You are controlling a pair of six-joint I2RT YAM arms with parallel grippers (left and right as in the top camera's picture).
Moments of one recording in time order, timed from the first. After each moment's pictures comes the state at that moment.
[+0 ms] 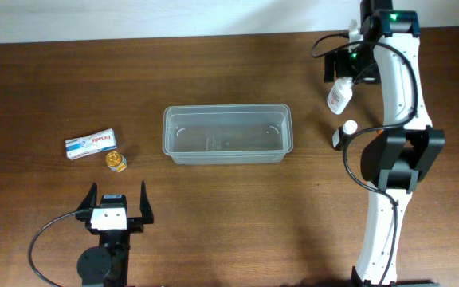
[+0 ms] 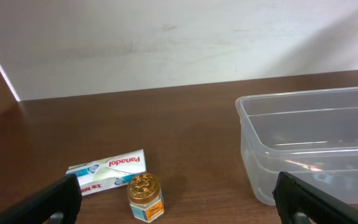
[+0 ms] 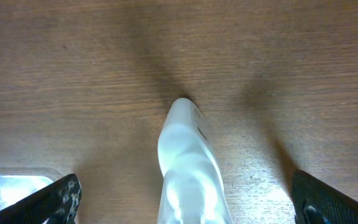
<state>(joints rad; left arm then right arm) 0.03 0.01 0.01 -0.08 -0.01 0.09 -0.08 2.47 2.53 -1.43 -0.06 0.00</state>
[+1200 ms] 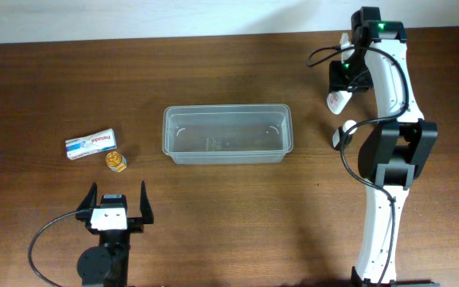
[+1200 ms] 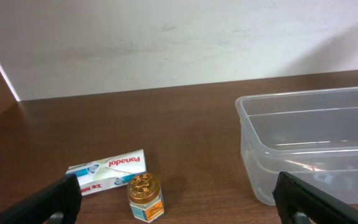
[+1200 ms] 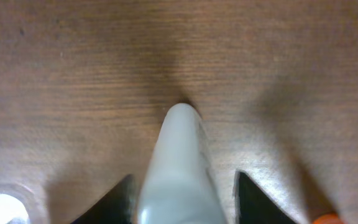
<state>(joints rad) 0.03 0.01 0.01 -0.08 -0.01 0.09 -0.08 2.52 2.45 -1.36 -0.06 -0.03</state>
